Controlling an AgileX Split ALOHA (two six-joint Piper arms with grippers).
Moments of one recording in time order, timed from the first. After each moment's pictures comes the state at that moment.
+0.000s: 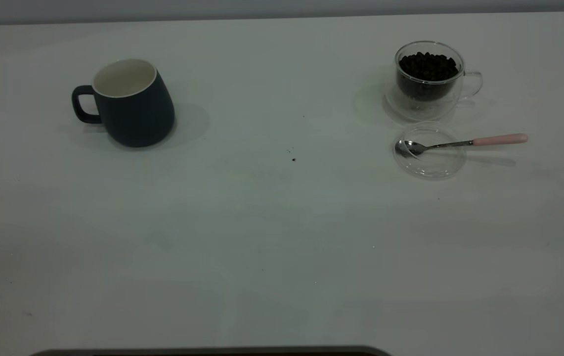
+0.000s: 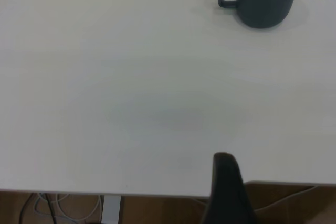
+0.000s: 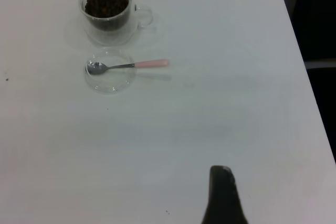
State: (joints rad) left arm 0.03 -0.02 -0.49 -0.01 1.14 -0.02; right arm -0.01 0.03 -0.47 -0.01 1.12 0.05
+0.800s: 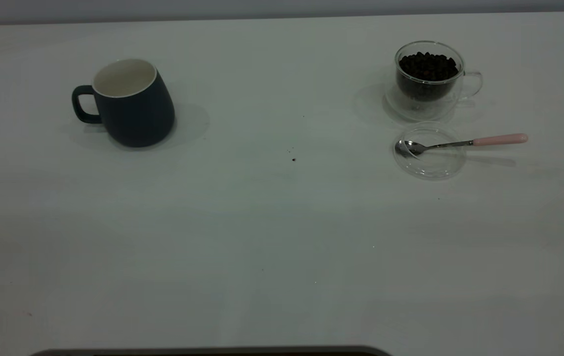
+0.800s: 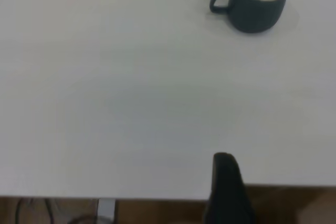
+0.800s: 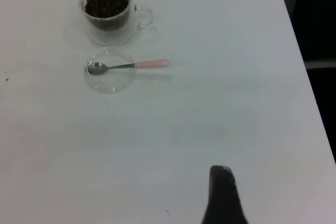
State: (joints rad) left arm 0.03 0.15 -0.55 -0.03 1.09 -0.01; right arm -0.01 0.03 -0.47 -0.01 1.12 0.05
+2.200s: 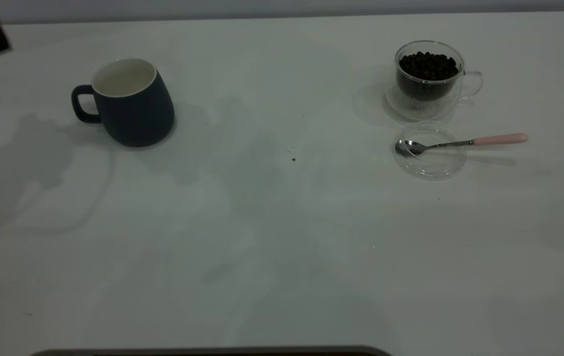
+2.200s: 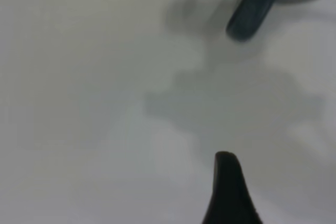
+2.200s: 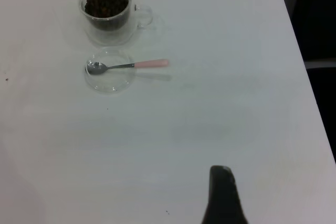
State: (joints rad) left arm -0.02 2.01 -1.35 -0.03 0.61 1.07; right arm -0.01 0.03 -0.47 -0.01 1.12 0.05
